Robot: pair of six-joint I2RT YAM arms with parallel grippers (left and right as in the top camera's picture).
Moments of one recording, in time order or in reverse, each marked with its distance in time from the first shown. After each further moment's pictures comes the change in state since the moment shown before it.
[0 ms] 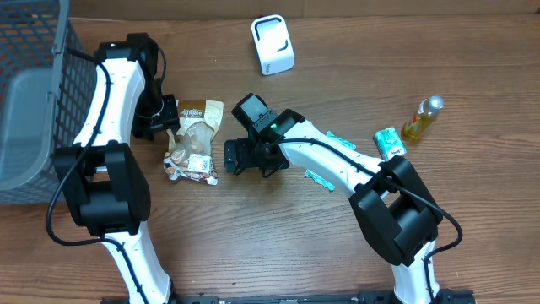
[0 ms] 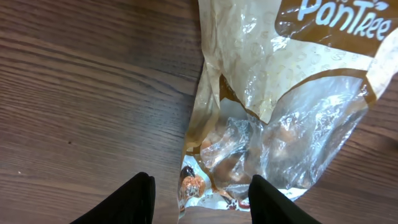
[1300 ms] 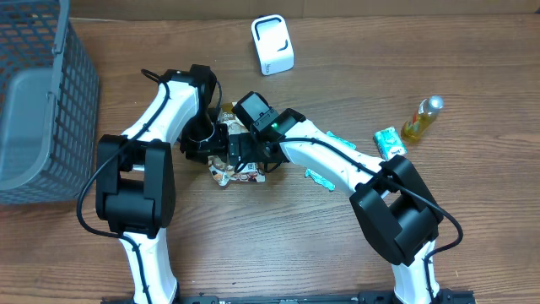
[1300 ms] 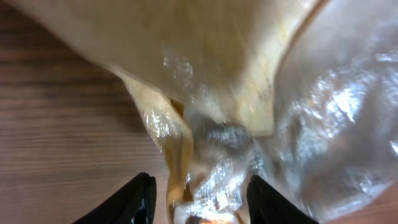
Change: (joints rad) left arm -0.219 0.002 -0.241 0.158 0.183 0.066; right arm -0.006 0.000 0.000 0.034 0.116 0.000
